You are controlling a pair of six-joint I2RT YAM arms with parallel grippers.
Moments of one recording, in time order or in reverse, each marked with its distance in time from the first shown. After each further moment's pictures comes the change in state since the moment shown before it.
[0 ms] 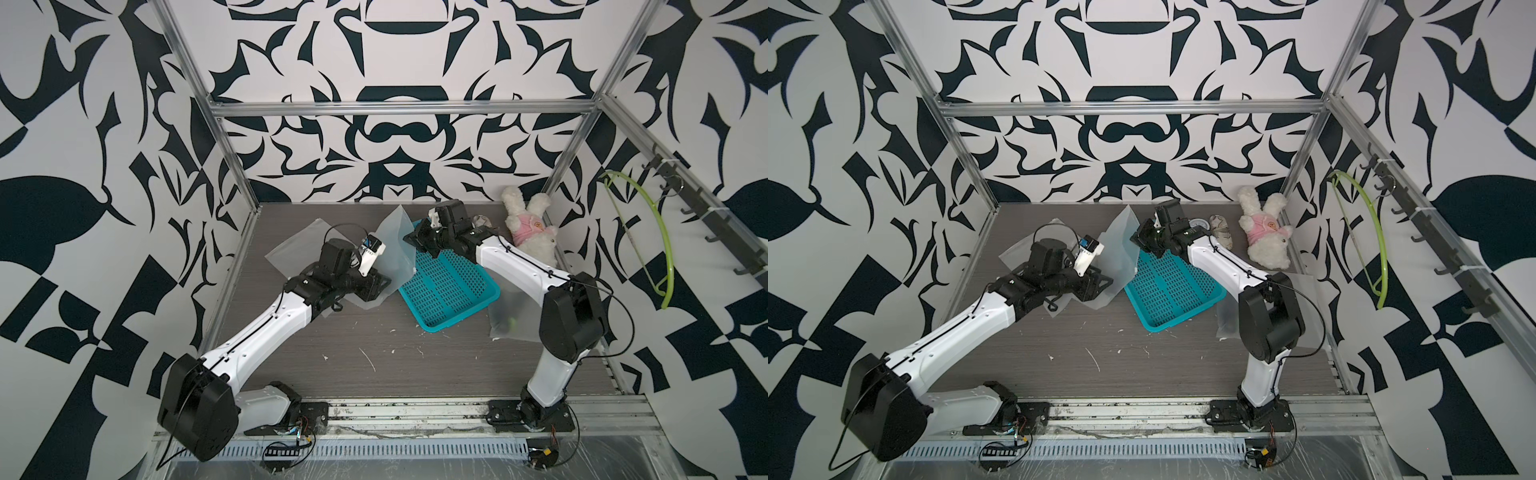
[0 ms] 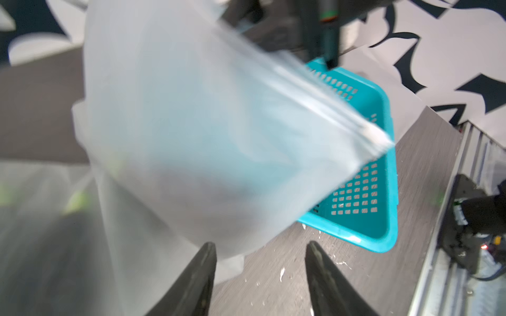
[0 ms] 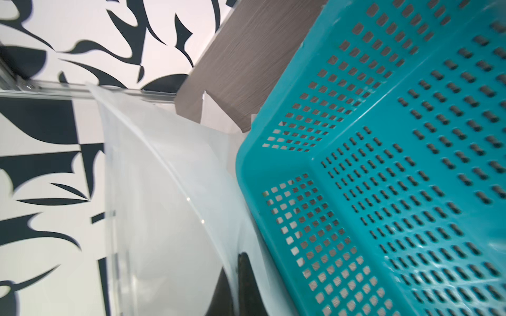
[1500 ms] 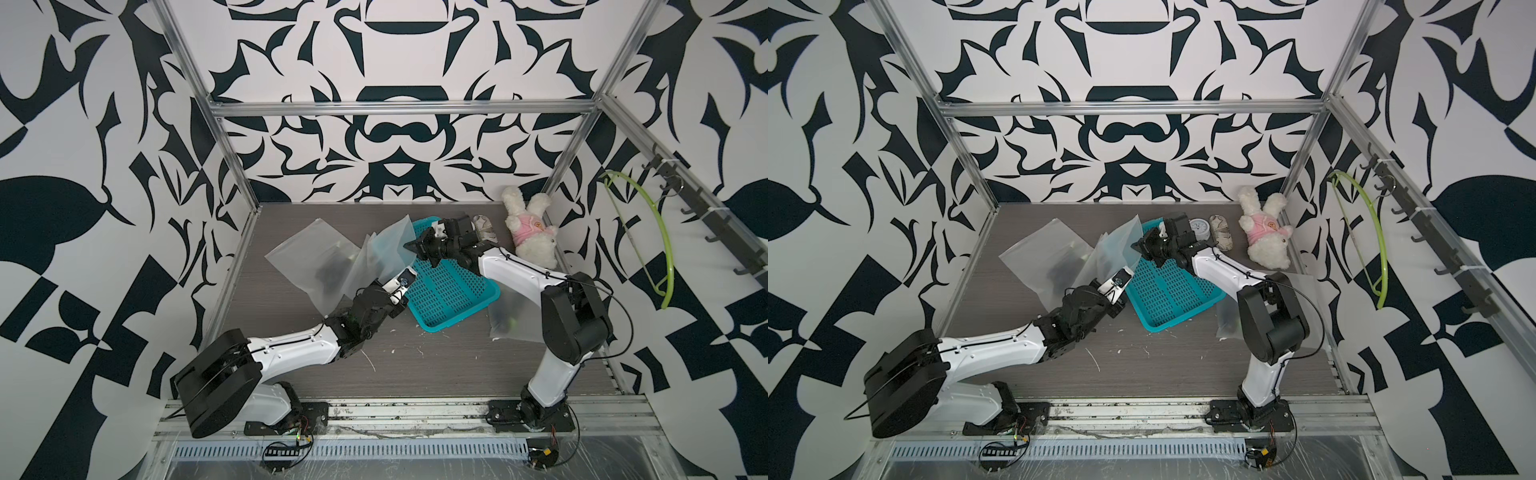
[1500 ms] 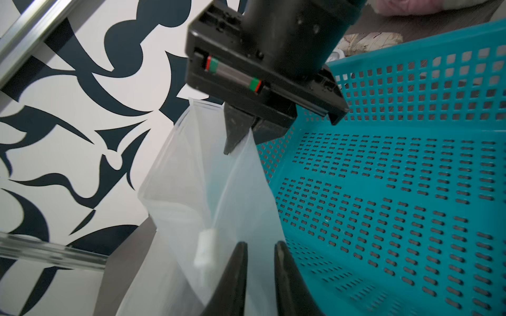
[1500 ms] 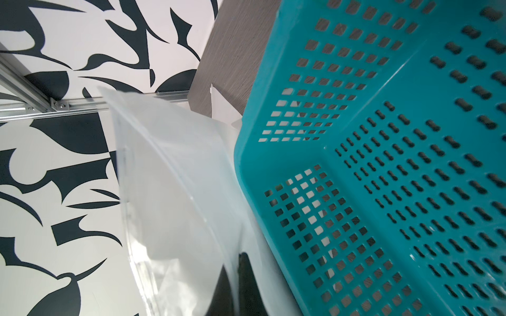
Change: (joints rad) left arm -0.440 0.209 -0.181 0.672 -0.963 0.334; right arm -0.040 0.026 -0.117 0.202 -0.119 0.153
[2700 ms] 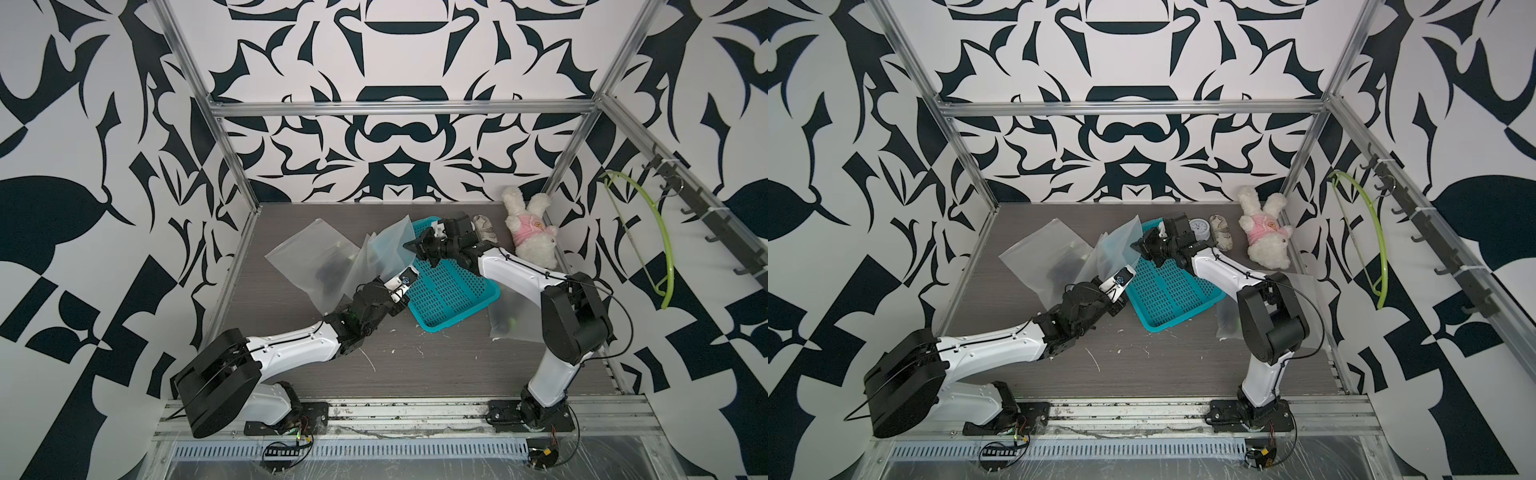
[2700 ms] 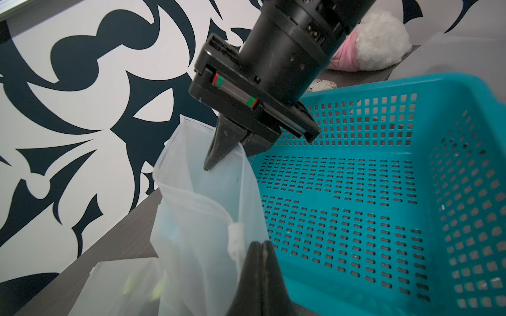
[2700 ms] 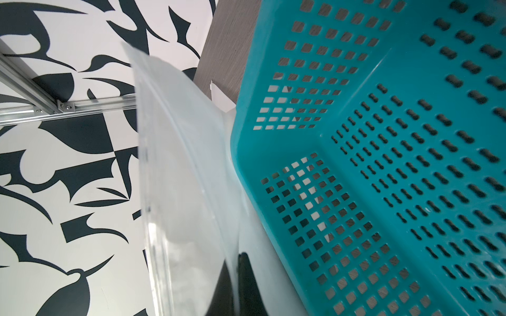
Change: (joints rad) left arm 0.068 -0.087 -0.114 0.114 0.277 -0.028; right arm 0.006 -0.049 -0.077 0.045 -0.003 0.044
